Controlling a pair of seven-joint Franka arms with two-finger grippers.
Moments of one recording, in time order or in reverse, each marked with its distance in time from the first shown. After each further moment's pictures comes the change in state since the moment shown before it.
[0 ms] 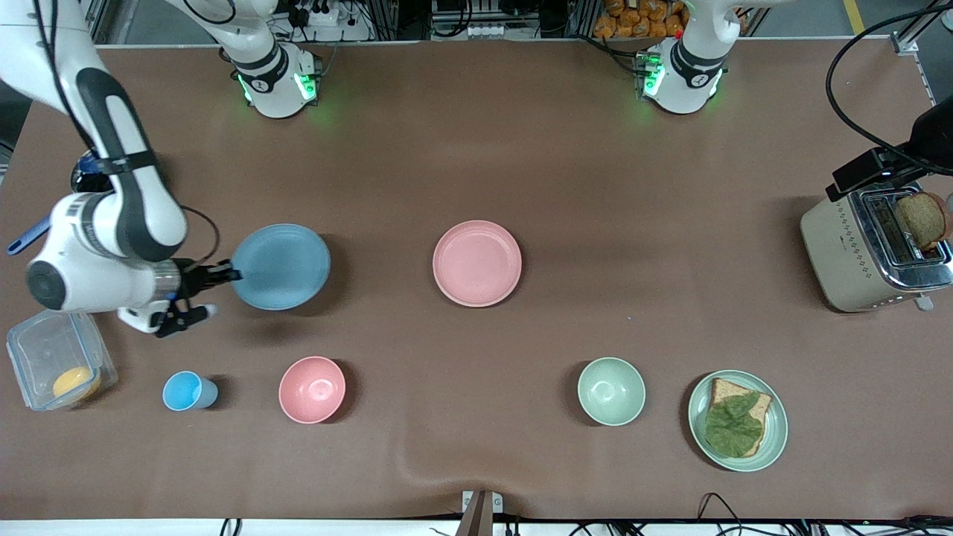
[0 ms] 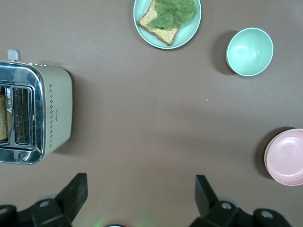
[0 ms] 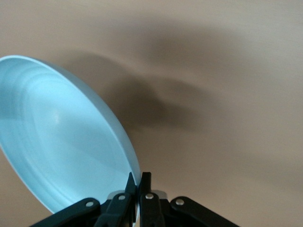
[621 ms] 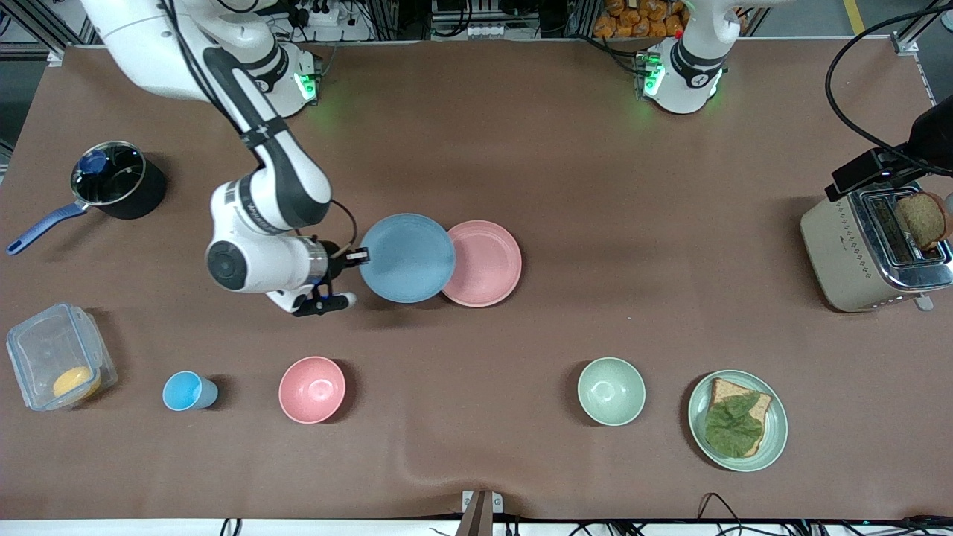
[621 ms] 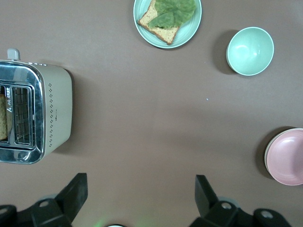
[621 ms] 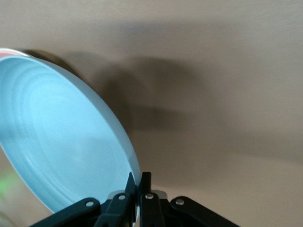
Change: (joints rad) left arm 0.000 0.000 0.000 -0.002 0.000 0.000 0.000; right arm 0.356 0.037 0.015 -0.003 0.196 0.152 0.459
